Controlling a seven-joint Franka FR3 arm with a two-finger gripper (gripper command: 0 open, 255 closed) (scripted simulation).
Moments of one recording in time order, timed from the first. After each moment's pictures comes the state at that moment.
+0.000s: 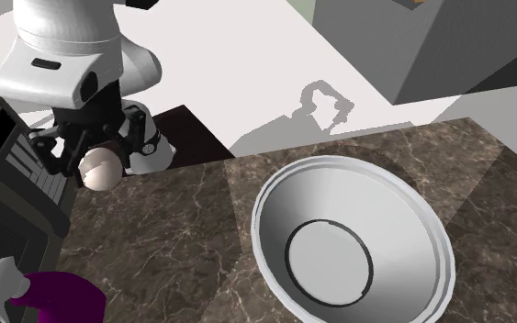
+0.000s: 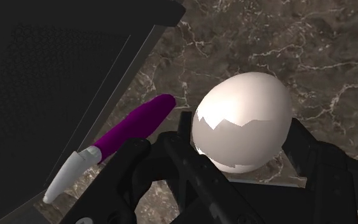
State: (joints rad) arm -0.07 -0.56 -0.03 -2.38 -0.30 1.77 -0.22
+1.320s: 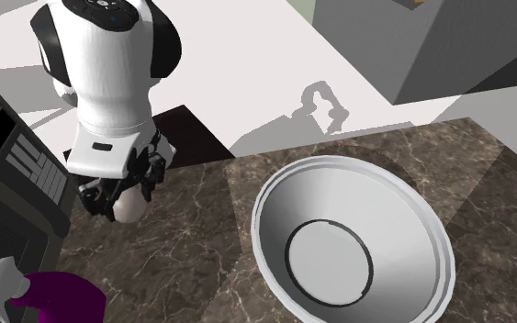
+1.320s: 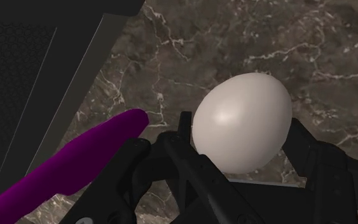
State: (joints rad) arm -0.07 -0.50 -0.04 -2.60 -0.34 2.04 -0.14
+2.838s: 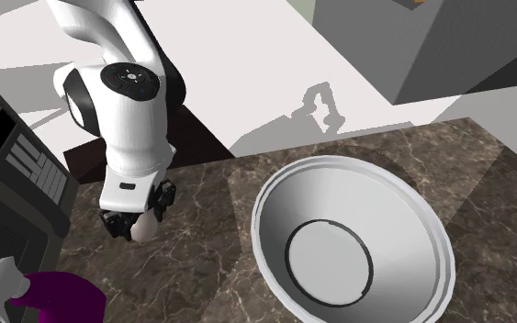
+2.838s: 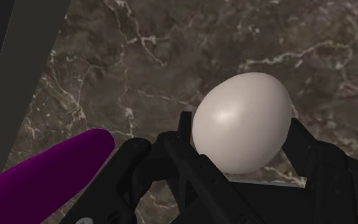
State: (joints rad) arm -0.10 -0.36 -0.05 -2.72 -0.40 2.29 -0.06
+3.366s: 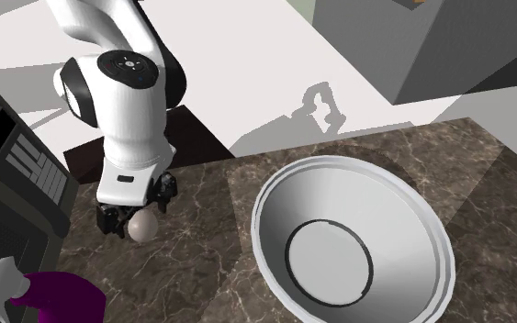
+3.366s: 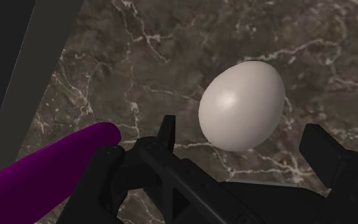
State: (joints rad) arm -0.09 -0.40 -0.04 -2.70 -0.38 2.24 -0.08
